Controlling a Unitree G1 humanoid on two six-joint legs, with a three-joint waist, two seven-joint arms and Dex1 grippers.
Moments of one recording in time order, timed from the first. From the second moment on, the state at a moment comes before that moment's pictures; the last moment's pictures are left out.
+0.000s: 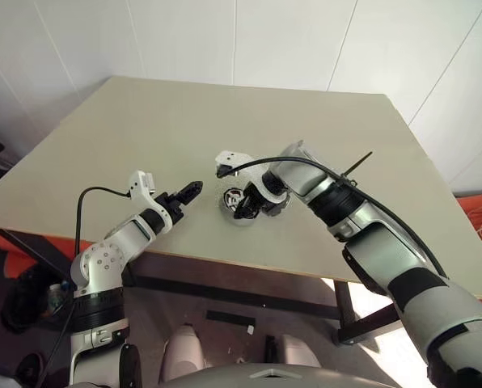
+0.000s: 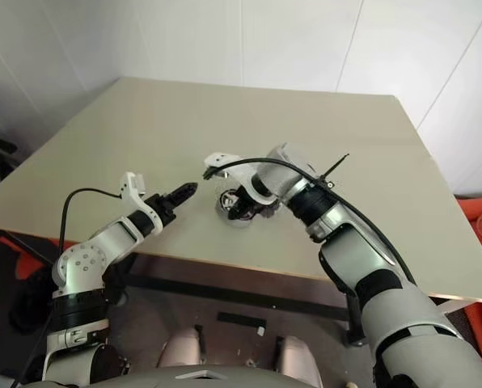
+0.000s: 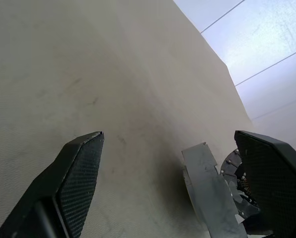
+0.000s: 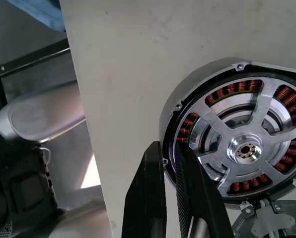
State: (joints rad) left arm -0.30 0.14 0.36 -0.09 -0.92 0.96 -0.10; right arm -1.11 -0.27 0.61 0.40 -0.08 1.21 1.27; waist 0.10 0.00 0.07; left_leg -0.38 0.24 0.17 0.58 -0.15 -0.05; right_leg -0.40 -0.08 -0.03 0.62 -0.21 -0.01
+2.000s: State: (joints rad) left arm -0.43 0.24 0.35 0.04 -0.92 1.00 -0.17; right arm -1.32 -0.30 0.01 0.58 0.23 1.08 0.73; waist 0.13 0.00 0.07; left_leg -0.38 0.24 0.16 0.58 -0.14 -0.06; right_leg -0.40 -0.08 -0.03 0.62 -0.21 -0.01
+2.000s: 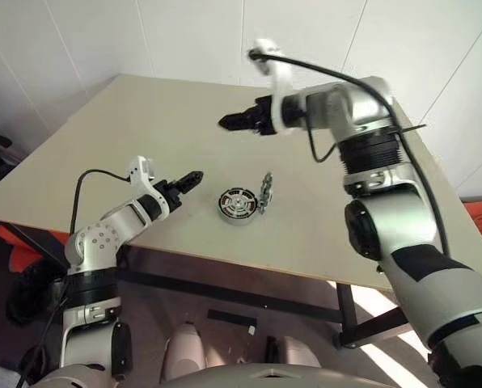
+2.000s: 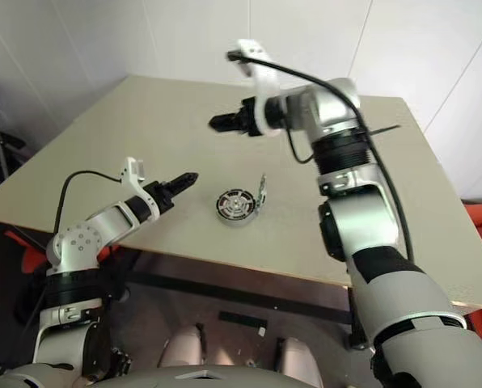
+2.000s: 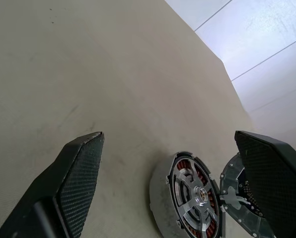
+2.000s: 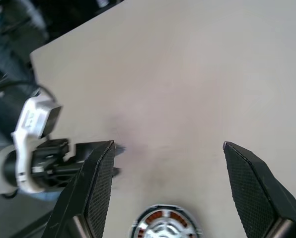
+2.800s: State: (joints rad) left arm -0.49 0.32 0.34 0.08 -0.95 1.11 -0.32; right arm -0.65 -0.55 0.05 0.02 0.22 1.07 0.68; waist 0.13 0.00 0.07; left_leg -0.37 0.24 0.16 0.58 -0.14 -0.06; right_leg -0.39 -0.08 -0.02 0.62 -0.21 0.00
